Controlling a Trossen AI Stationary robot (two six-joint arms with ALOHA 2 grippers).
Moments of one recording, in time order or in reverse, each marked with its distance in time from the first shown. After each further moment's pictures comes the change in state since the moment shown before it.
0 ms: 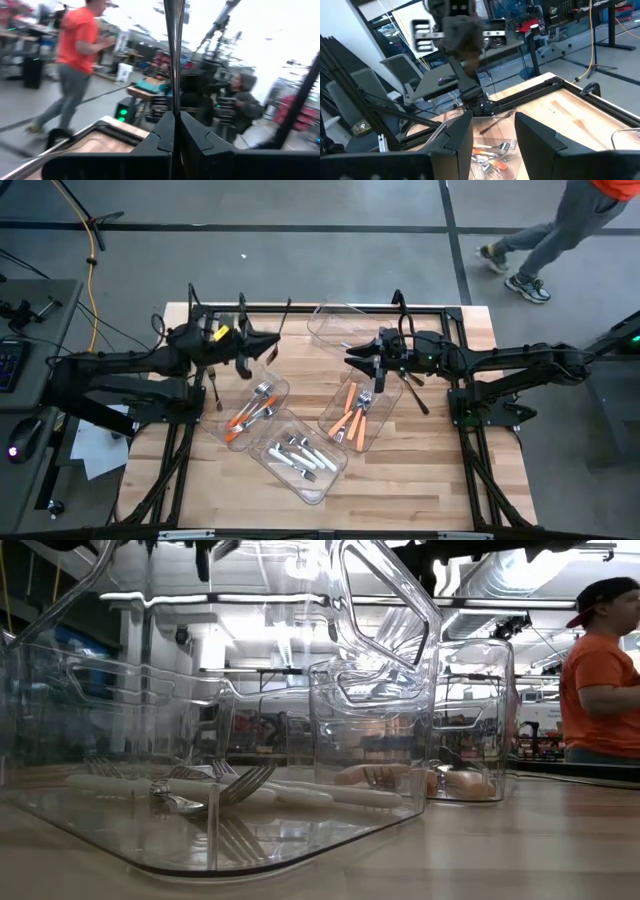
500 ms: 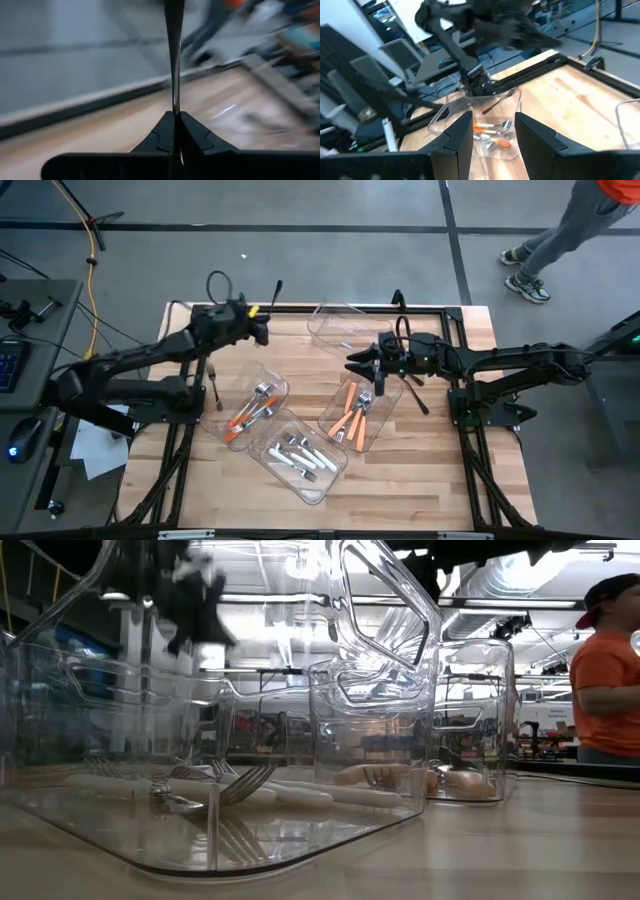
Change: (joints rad) left arm 0.363 0.155 -0.002 -0.431 -0.182 -0.139; right arm 0.000 0.000 0.000 -0.099 -0.040 0.051
